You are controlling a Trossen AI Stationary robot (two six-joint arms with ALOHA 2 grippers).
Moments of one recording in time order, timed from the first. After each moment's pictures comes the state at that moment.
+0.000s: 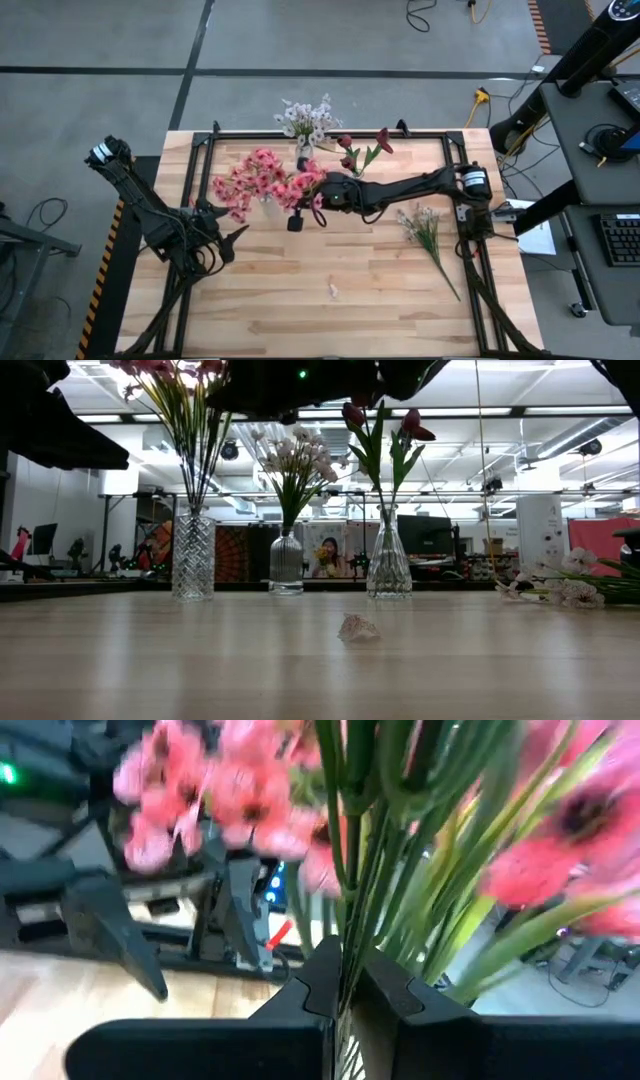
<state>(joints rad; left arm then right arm) -0.90 0.87 0.47 -0.84 -1.27 -1.16 -0.01 1.98 1.46 0.49 0.16 -0.29</state>
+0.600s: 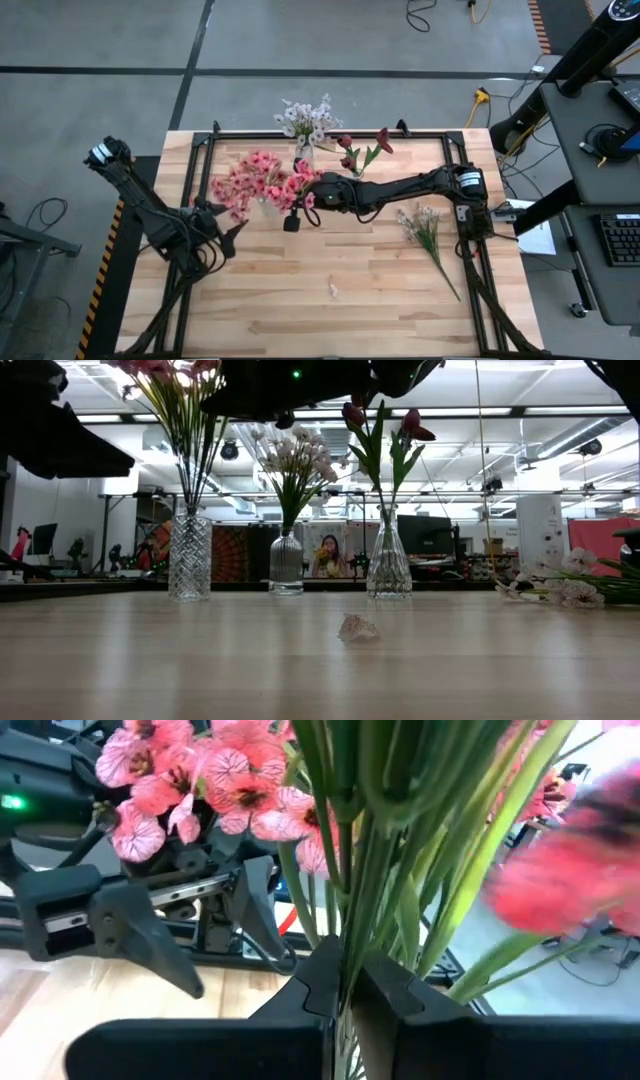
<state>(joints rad) -0.89 0.87 0.41 -0.84 -1.35 -1.26 -0.02 2.02 1.52 0.41 0.16 -0.25</state>
